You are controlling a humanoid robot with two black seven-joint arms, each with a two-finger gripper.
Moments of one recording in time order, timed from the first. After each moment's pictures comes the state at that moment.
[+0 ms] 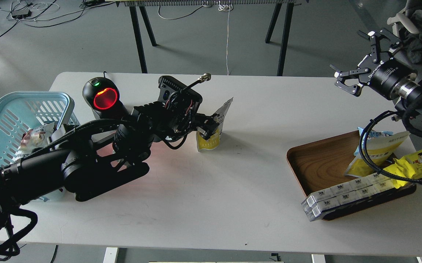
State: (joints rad) left arm -0.90 0.27 -0.40 -1.41 1.97 -0.49 0.45; right arm 0.78 -0.52 0.88 0.71 0.19 0.47 -0.26
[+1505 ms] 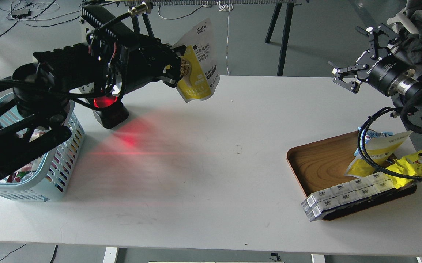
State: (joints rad) left arm -0.94 0.68 -0.66 -1.74 1.99 -0.49 0.18; right arm 0.80 -0.51 0.88 0.72 0.19 0.45 -0.26
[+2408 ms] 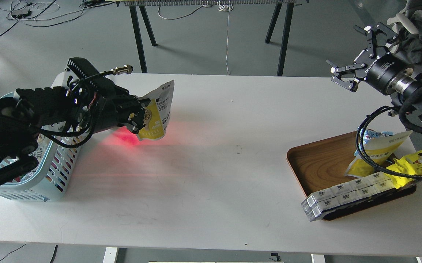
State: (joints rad) left arm -0.90 0.89 -0.43 -1.76 1.99 -0.49 0.12; right arm 0.81 -0.51 0.88 0.71 0.19 0.45 -0.26
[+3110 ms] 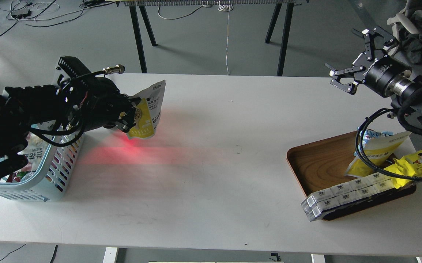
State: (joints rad) left arm -0.93 0.94 -0.42 -1.76 1.99 -0.49 0.10; right arm 0.80 -0.51 0.86 0.71 0.19 0.44 -0.26
